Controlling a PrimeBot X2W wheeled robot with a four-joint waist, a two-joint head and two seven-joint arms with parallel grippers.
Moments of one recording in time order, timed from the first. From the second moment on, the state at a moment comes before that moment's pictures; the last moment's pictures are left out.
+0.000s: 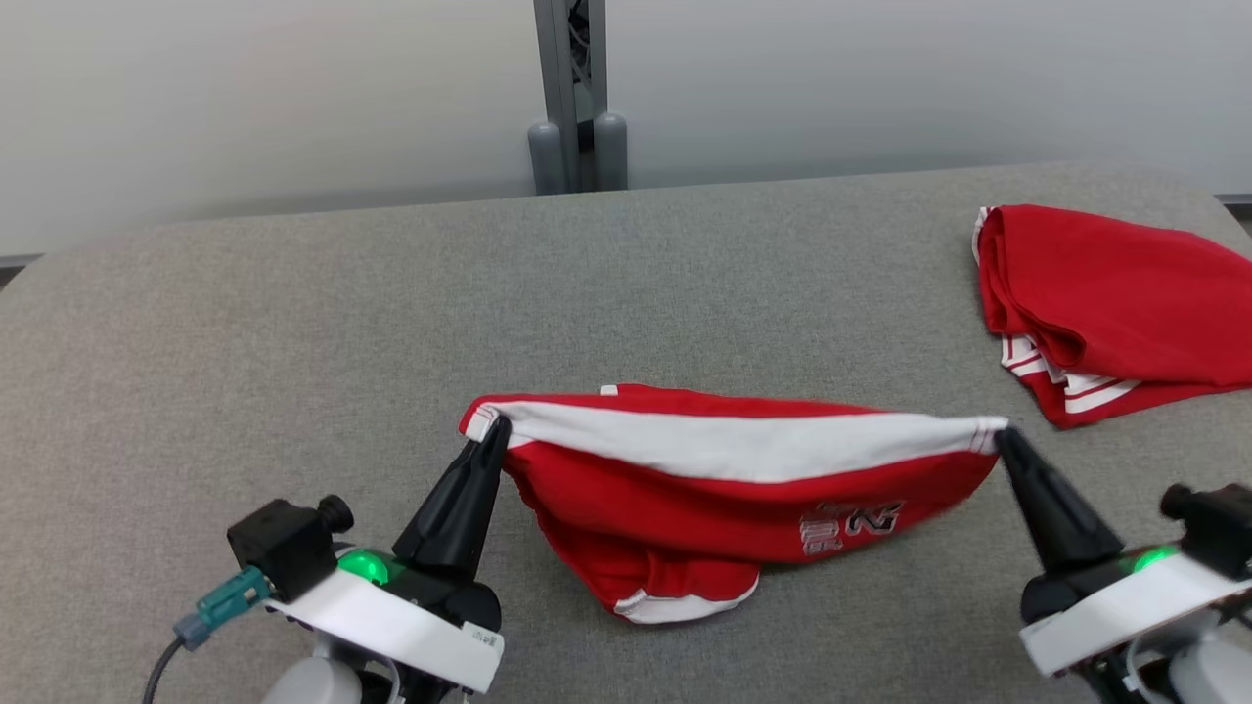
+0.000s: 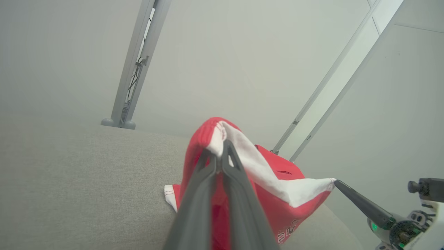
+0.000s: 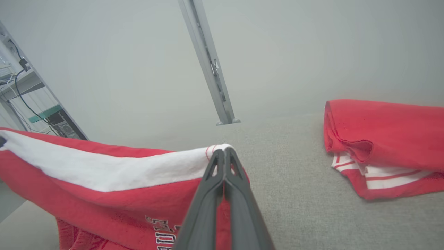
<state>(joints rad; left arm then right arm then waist) -0.13 0.20 -0.44 0.09 -0.76 -0.10 -0.22 -0.13 -0.37 0.37 0.23 0.71 0.13 -0.23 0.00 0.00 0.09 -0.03</state>
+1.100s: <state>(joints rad) -0.91 0.37 -0.43 0.11 -0.91 -0.12 0.26 -0.89 -0.43 0.34 0.23 0.63 0.13 -0.13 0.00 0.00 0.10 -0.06</state>
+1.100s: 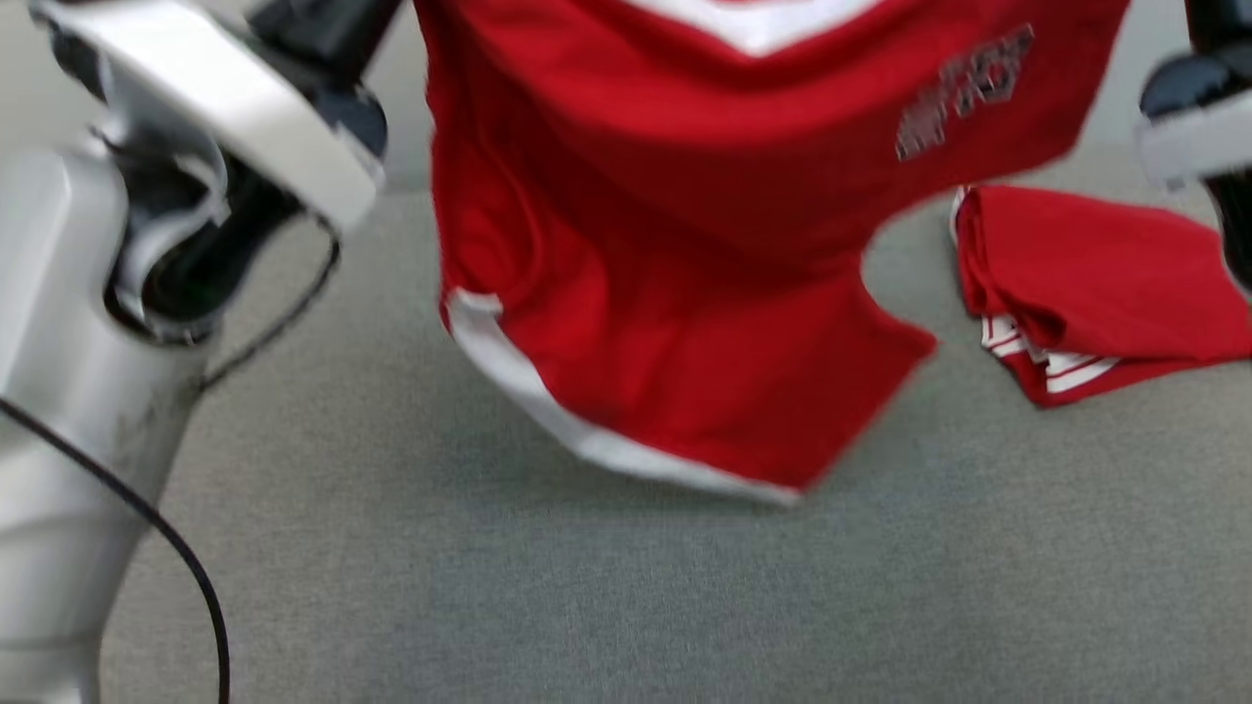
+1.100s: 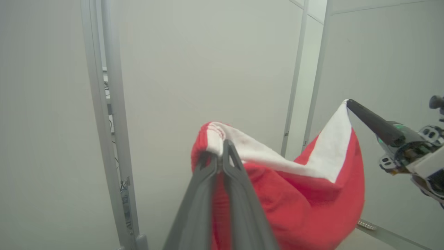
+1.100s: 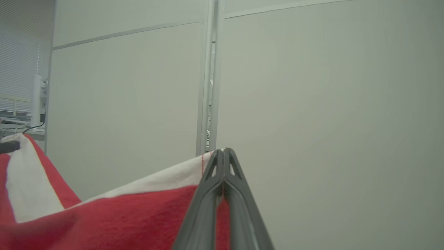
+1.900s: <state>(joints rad) -1.56 0.38 -0.81 0.49 -0.80 -0.13 -0.26 -1.50 -0.24 0.22 0.65 0.45 0.13 -0.26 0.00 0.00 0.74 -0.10</state>
